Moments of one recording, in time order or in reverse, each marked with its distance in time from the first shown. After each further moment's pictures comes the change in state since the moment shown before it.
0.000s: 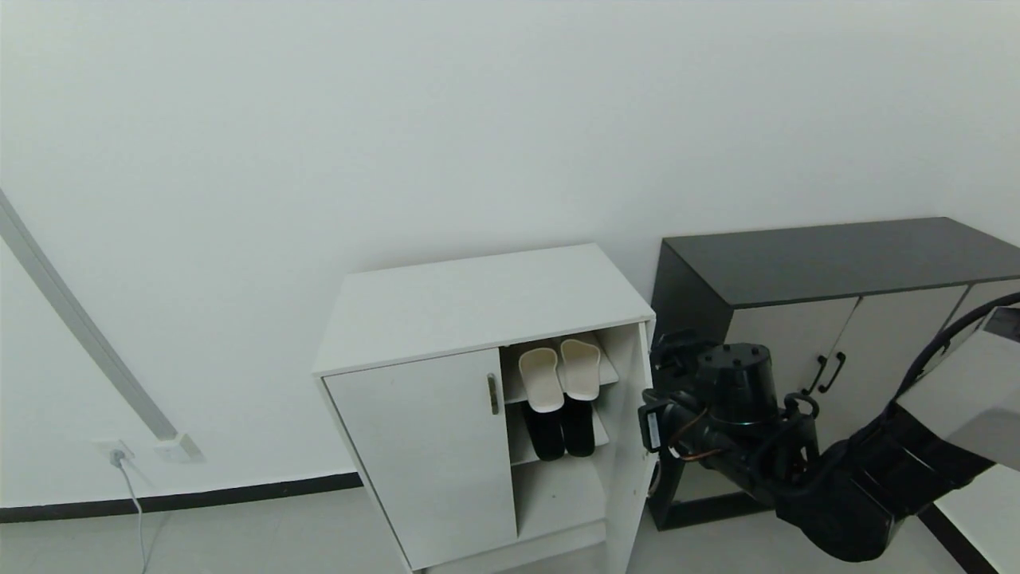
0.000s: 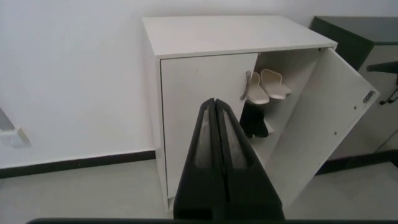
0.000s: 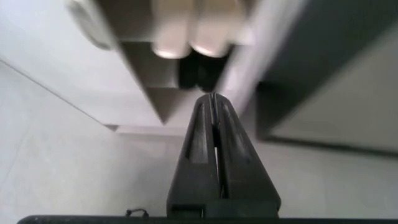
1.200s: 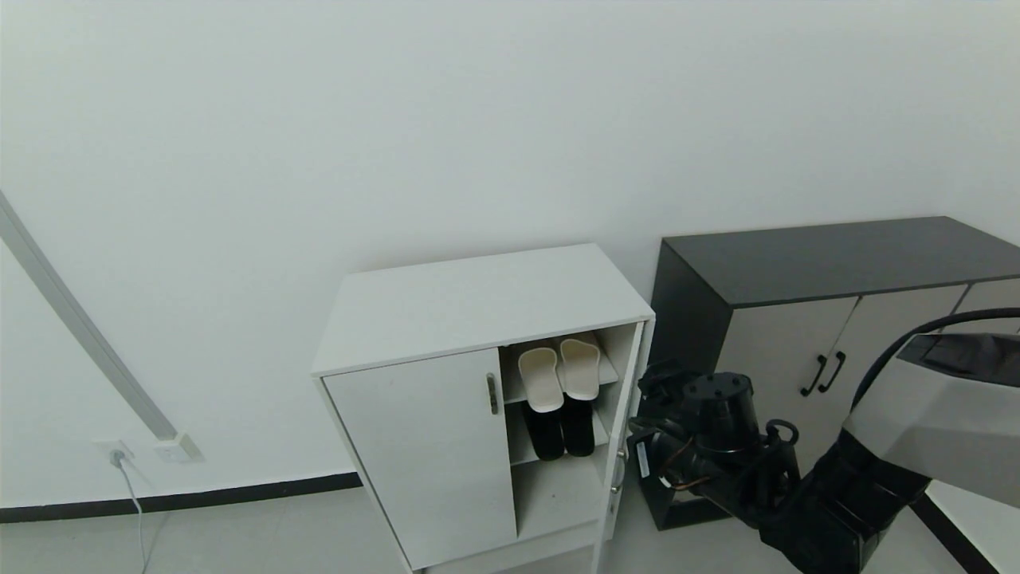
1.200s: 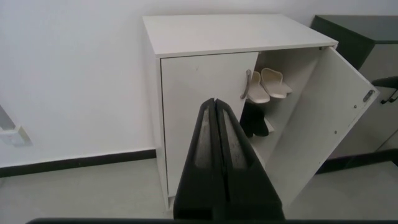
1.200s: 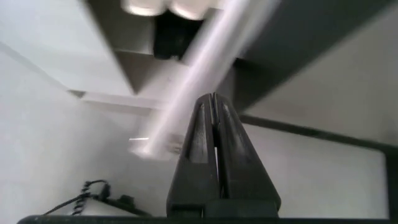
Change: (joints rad) left arm 0.001 0.000 0.000 0.000 0.000 0.000; right arm 0.026 0.103 0.037 -0.099 0.085 0.029
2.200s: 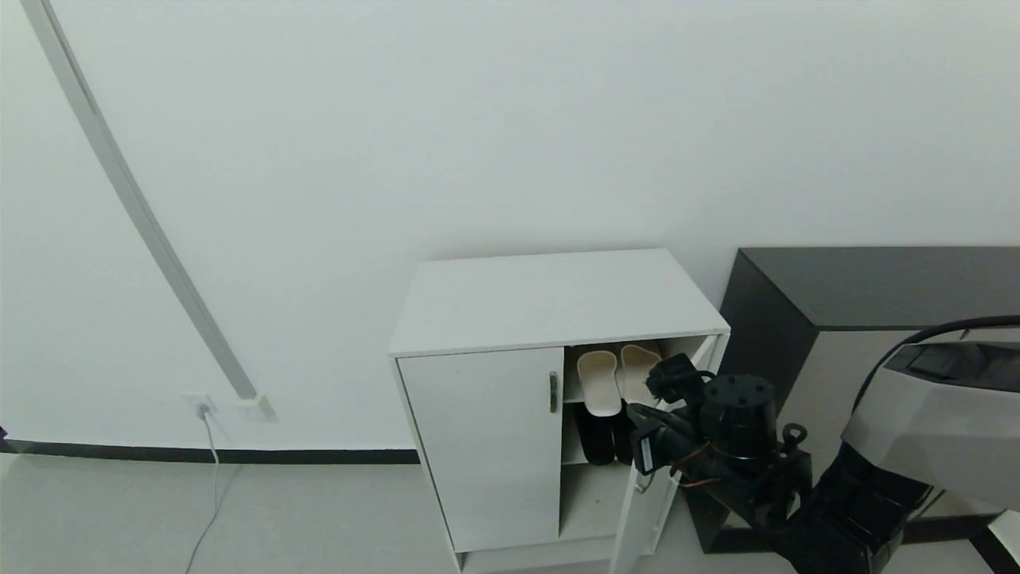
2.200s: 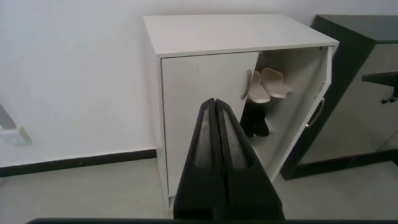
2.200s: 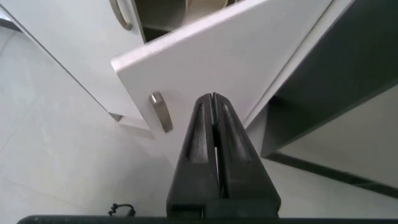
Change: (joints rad) left arm 0.000 0.000 0.000 0.000 0.001 0.000; right arm -0.017 0.010 0.068 -0.225 0.036 -0.078
